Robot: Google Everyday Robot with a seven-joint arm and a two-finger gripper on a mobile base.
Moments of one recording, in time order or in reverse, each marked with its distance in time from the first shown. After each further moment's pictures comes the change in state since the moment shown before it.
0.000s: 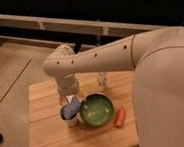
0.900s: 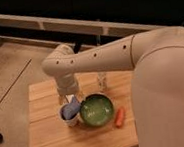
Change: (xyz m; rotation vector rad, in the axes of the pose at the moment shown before) arm -0.008 0.008 -0.003 0.002 -0.011 -0.015
